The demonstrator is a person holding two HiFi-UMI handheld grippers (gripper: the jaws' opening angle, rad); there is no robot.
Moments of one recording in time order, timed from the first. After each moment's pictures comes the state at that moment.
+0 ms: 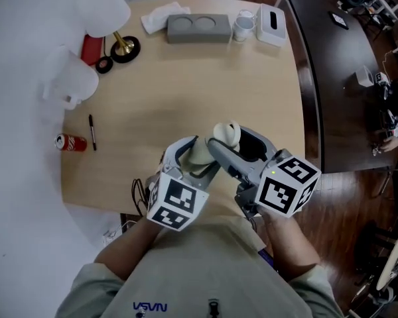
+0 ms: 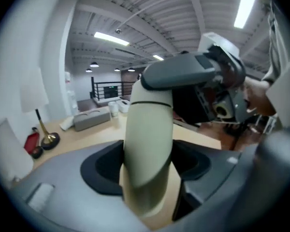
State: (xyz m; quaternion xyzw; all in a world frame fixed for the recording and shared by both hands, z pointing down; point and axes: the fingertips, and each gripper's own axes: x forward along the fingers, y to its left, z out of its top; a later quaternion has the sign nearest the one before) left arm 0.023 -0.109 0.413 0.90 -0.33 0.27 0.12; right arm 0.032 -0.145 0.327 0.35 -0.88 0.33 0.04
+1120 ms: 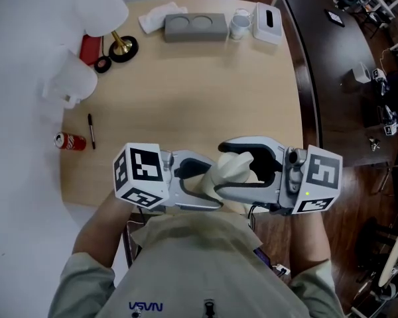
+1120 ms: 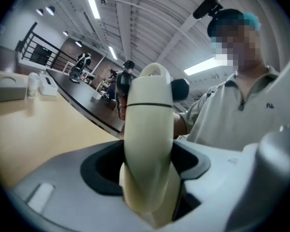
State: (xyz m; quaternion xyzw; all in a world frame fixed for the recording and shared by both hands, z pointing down) left arm 0.045 -0.016 0.343 0.94 0.14 0.16 0.26; right arm 0.016 -0.068 0.255 0.05 -0.97 0.22 0.03
